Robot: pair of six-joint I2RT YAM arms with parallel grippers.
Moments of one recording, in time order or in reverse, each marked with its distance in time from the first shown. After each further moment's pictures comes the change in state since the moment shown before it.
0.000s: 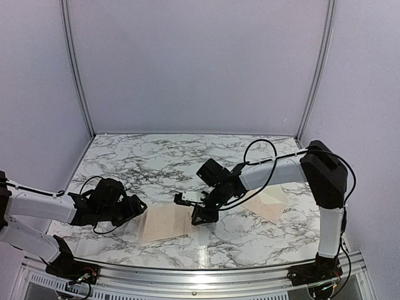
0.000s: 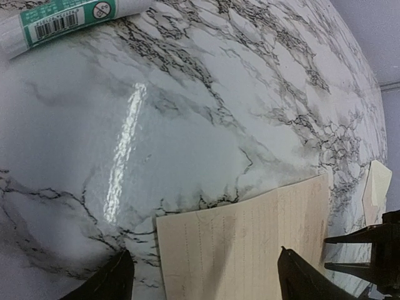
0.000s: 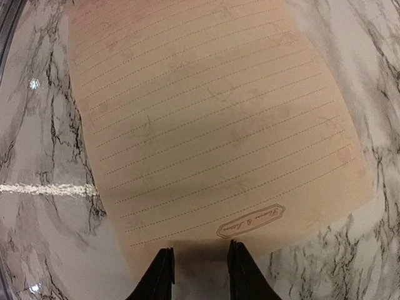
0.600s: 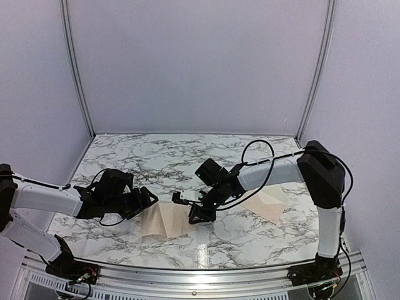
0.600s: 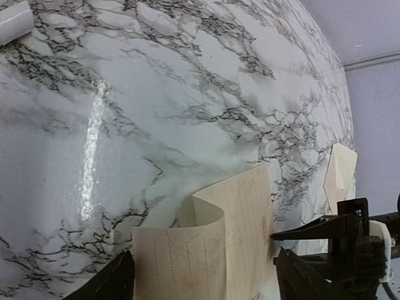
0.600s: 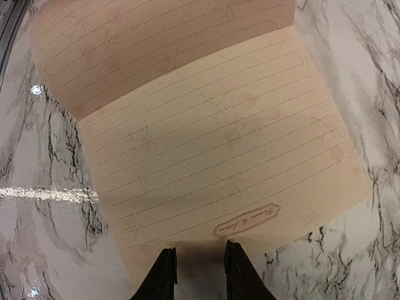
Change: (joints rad) left arm 0.002 0.093 0.085 0.105 0.125 0.024; right arm 0.000 0.026 0.013 0.042 -0.007 0.006
